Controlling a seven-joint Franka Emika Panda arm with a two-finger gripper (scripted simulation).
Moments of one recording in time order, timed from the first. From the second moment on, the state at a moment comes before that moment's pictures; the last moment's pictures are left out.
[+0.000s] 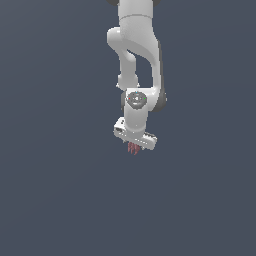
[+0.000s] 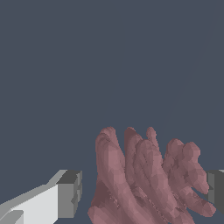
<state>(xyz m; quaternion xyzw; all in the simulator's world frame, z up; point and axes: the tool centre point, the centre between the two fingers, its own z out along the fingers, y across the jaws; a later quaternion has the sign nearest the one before) -0.037 0.029 0.046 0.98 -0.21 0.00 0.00</state>
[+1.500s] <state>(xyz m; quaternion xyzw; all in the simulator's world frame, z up) -0.001 0.066 0.060 0.98 -0.21 0.00 0.00</state>
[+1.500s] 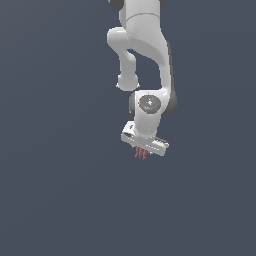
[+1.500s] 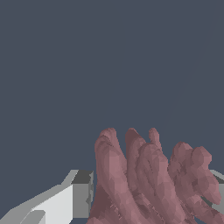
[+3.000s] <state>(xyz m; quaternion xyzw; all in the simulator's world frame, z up) 0.112 0.176 0.118 0.98 -0.21 0.00 0.00</state>
